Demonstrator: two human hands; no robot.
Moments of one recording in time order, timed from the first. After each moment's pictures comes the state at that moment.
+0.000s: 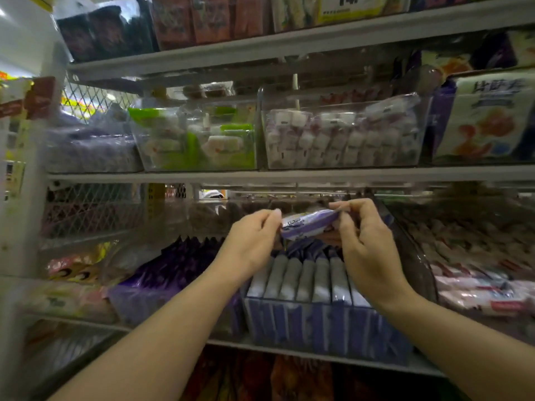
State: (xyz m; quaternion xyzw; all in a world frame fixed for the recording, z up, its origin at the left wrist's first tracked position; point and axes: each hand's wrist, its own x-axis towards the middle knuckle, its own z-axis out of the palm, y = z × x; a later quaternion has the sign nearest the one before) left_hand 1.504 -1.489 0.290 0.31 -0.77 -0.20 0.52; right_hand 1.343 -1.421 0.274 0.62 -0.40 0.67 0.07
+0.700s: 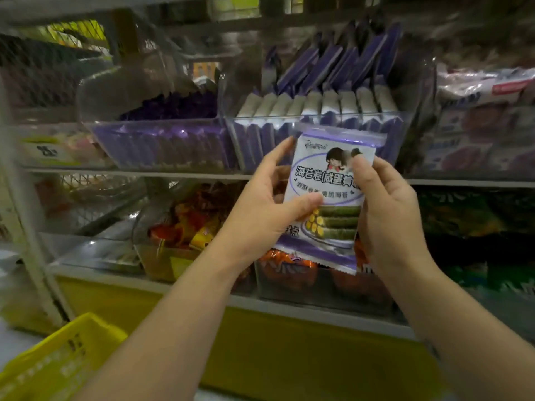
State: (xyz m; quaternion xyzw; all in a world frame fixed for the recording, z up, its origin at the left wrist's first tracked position) left_hand 1.498 -1.396 0.115 0.17 -0.71 -0.48 0.48; right_hand 1.352 -1.338 0.111 0.48 -0.37 0.74 -0.28
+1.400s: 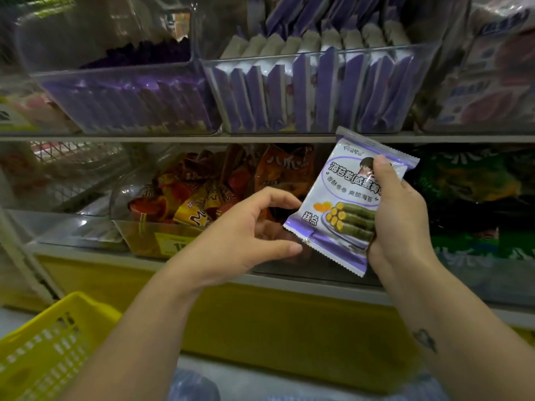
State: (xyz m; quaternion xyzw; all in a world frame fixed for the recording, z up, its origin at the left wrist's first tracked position) left_hand 1.525 -1.403 0.057 0.22 -0.77 -0.51 0.30; right_hand 1.340 -1.350 0.069 0.26 -0.43 0.79 -0.35
